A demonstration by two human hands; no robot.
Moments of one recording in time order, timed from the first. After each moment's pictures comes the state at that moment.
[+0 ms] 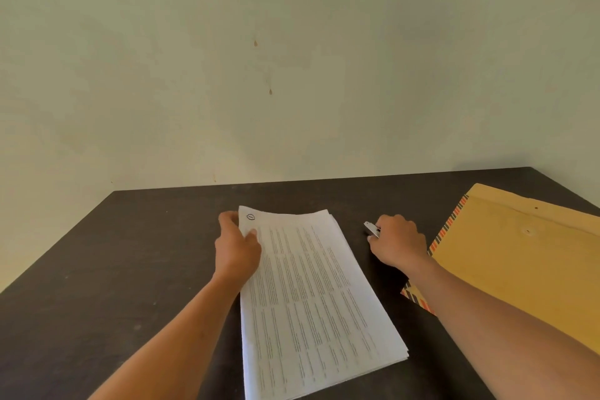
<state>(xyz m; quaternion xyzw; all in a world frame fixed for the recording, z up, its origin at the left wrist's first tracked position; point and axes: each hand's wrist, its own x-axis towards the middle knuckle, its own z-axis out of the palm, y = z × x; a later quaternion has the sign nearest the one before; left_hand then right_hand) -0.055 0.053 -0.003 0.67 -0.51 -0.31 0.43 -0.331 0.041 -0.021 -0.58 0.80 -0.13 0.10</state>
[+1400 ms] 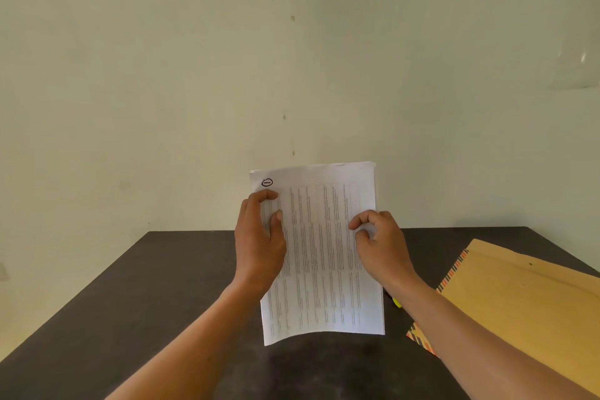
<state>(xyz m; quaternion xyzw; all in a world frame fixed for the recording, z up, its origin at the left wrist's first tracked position) -0.067 0.114 0.109 0.48 -0.61 -0.11 0.62 -0.264 0.117 0.095 -0.62 0.56 -0.53 0.15</state>
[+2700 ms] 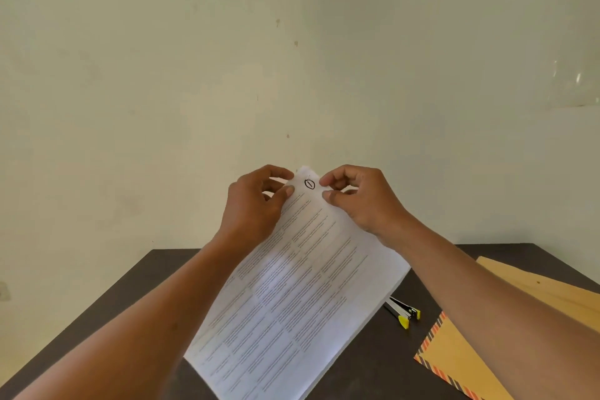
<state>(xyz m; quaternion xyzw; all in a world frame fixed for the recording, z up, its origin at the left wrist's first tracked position) -0.045 0.110 0.202 0.48 -0.67 -0.14 0.54 -0.245 0.109 0.204 -0.68 0.46 -0.53 0.23</state>
